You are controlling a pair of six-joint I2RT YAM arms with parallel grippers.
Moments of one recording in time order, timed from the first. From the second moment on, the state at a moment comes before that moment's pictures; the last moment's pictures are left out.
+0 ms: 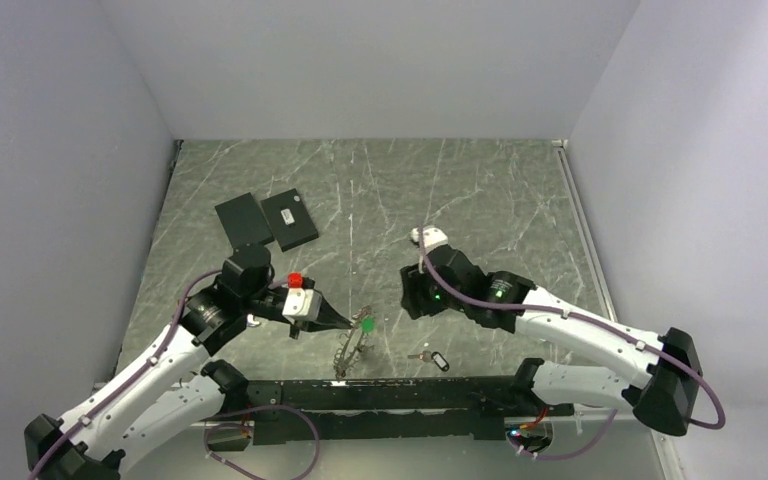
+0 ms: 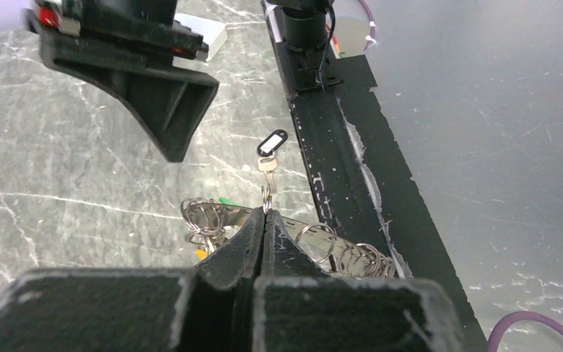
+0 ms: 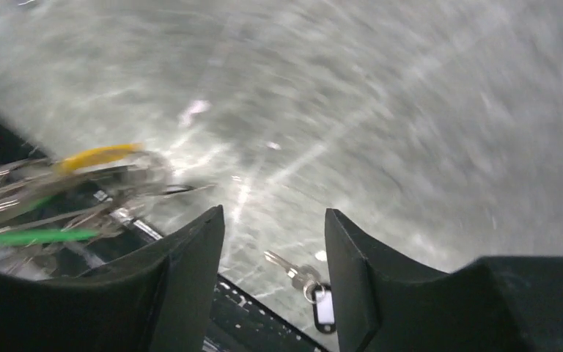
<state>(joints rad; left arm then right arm) -0.64 0.75 0.63 -0.29 1.07 0.48 1.00 1.07 0.86 -0.50 0.12 0.40</state>
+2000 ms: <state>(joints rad) -0.64 0.61 0.63 -0.33 0.96 0.49 0.95 1.33 0.66 -0.67 0.15 1.24</state>
